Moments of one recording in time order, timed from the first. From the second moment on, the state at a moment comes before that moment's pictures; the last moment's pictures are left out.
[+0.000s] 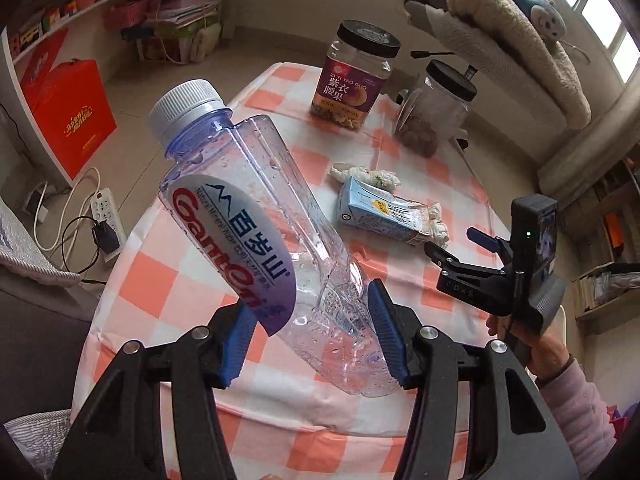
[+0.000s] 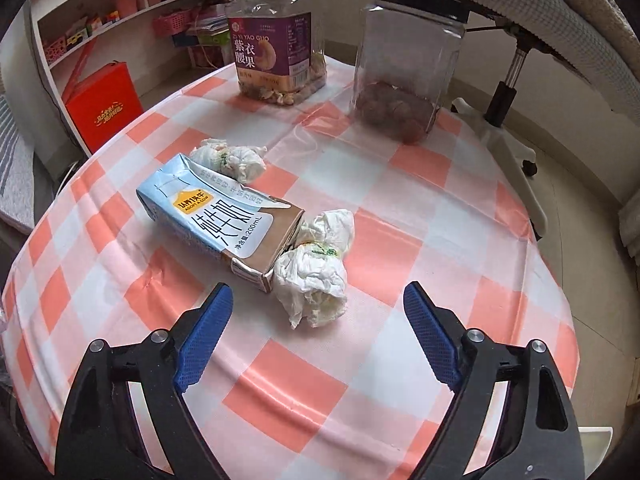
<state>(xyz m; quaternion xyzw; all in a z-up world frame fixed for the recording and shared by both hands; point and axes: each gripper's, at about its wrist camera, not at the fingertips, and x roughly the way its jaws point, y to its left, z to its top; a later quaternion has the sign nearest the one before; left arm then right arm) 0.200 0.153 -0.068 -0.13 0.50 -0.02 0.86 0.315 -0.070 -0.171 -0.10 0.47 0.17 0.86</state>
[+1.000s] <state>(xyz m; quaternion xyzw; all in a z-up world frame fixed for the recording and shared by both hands) 0.172 0.126 -0.056 -0.11 0.48 -0.04 0.87 0.173 -0.129 -0.090 0.02 0.41 0.11 0.91</state>
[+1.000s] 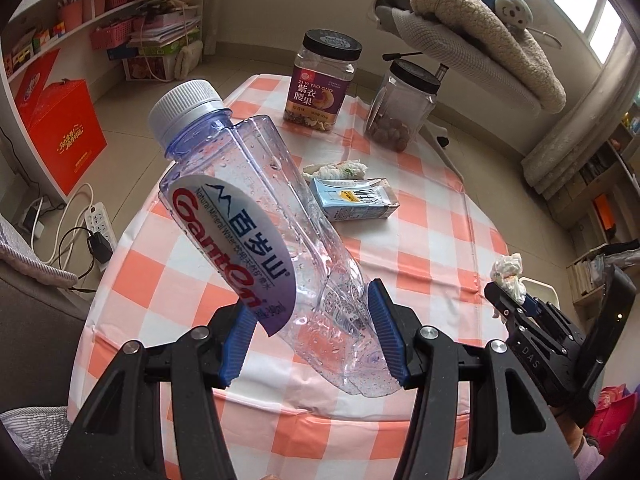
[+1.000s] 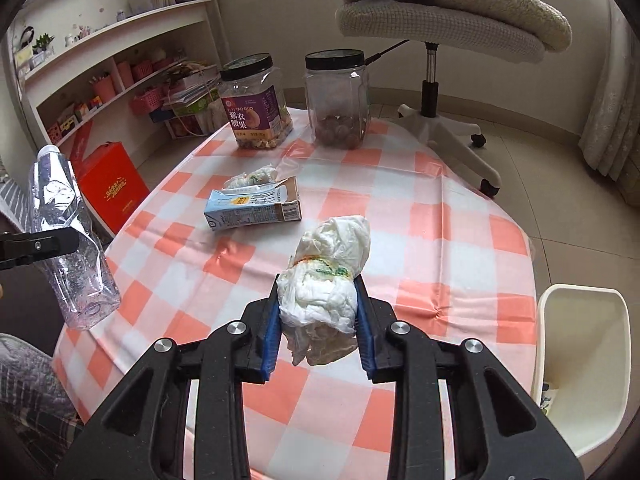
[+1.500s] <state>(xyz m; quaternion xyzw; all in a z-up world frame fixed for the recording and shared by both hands) 0.177 0.062 -0.053 -0.07 0.47 -0.07 0.88 0.110 -0.269 -0.018 0.03 0.36 0.00 0.93</state>
